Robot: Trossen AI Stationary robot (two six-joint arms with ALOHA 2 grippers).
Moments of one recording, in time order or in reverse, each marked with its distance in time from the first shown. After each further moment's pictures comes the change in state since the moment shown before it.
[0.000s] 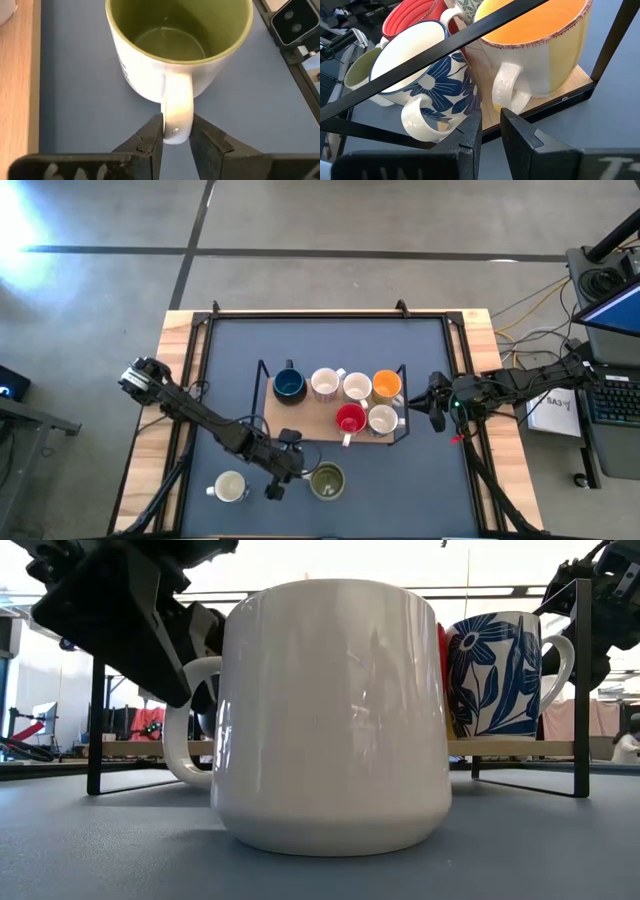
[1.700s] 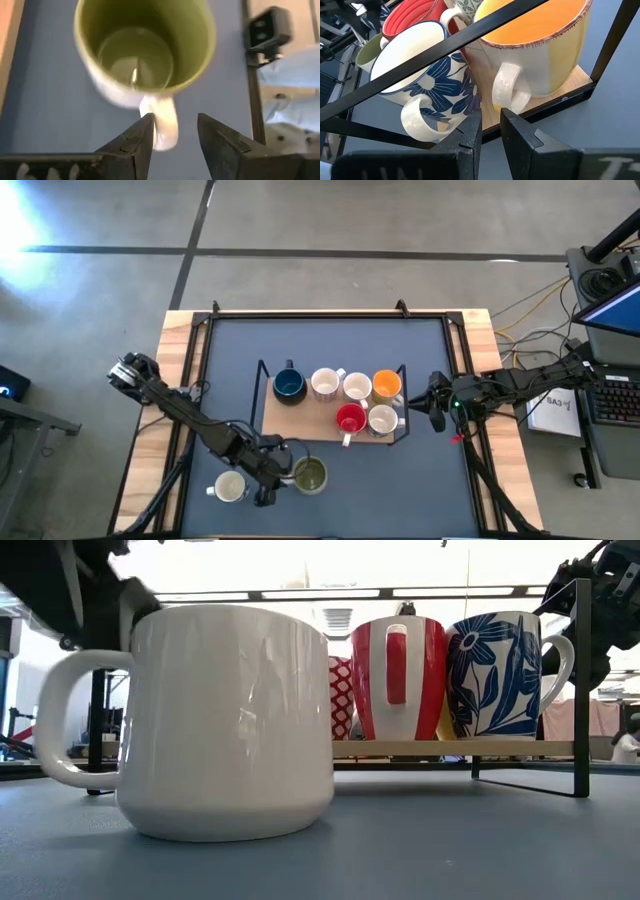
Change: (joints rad) left arm -0.075 -0.100 0.046 -0.226 0.030 -0.388; right arm 0.000 0.000 0.000 0.000 0.000 0.000
